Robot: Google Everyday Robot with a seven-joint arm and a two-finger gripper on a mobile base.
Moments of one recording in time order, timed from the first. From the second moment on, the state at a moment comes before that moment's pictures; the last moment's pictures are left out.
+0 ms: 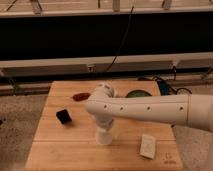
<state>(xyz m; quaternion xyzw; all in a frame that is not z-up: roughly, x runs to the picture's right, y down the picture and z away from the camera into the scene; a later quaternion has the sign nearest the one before) 0.001 0.206 0.720 -0.32 -0.12 -0.40 0.85</state>
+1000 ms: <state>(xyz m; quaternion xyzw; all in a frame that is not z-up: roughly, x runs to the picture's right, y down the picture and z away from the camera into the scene) 0.001 0.212 0.729 -0.34 -0.15 -0.40 0.84</state>
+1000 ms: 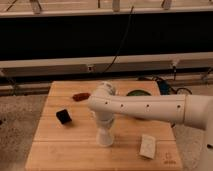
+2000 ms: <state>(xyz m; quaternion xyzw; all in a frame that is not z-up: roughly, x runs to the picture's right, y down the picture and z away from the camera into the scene) -0.044 0.132 0.680 -0.30 -0.17 -0.40 0.85</state>
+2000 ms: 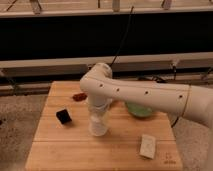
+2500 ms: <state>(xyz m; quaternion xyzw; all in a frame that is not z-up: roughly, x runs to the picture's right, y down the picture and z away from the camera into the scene) -0.113 0.086 0.674 -0.28 -0.21 -0.45 0.82</state>
